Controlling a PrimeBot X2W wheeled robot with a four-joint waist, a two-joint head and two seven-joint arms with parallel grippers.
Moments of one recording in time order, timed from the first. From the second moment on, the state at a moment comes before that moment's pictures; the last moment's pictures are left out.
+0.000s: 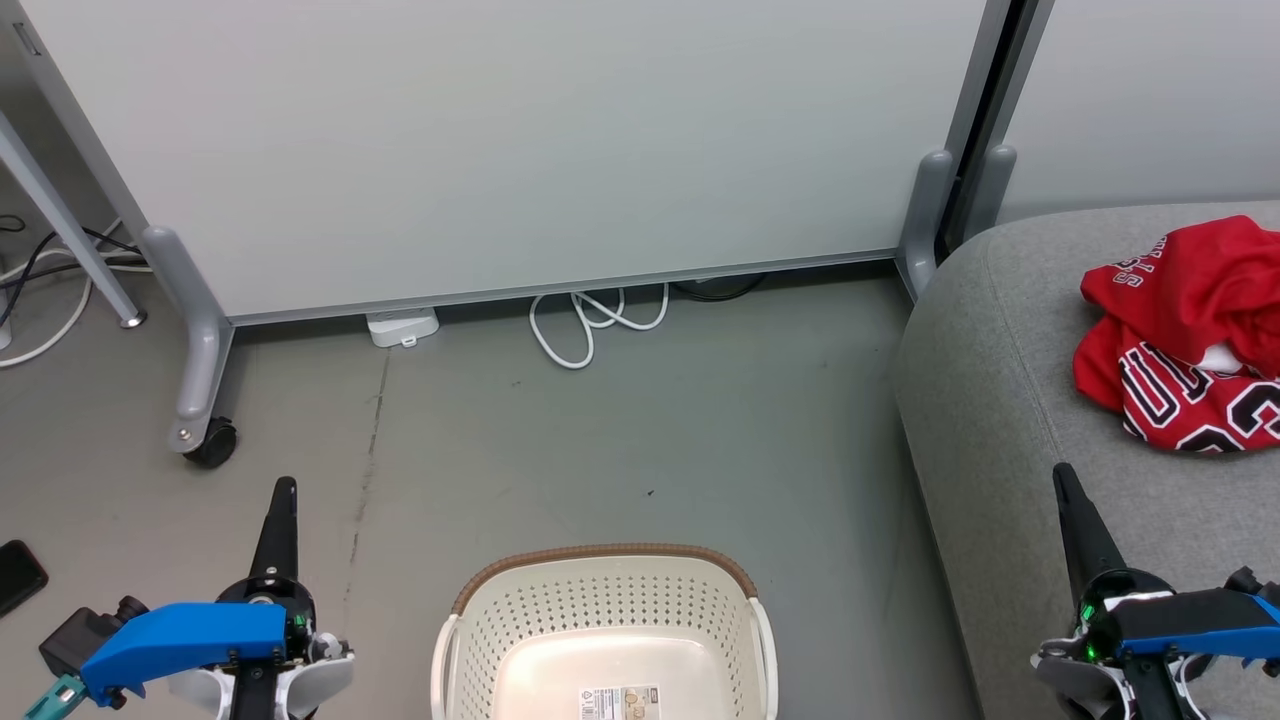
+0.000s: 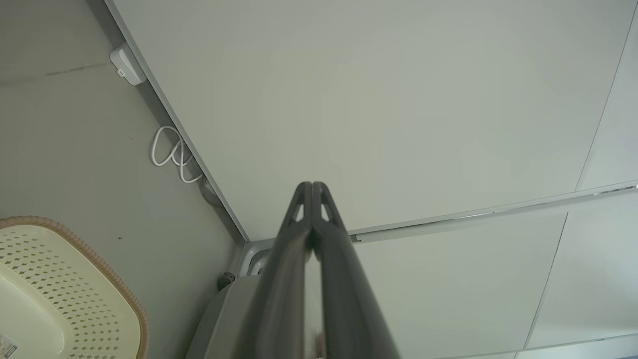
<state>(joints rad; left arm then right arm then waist) -0.10 0.05 0.09 0.27 -1.38 -0.12 0.06 -0.09 -0.05 -0.10 0.25 1.37 0.13 0.06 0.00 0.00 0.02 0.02</state>
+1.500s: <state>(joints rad) -0.10 0.05 0.11 0.25 -1.61 -0.13 0.11 -0.10 -0.05 -0.11 0.25 1.61 0.13 0.11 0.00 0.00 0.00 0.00</state>
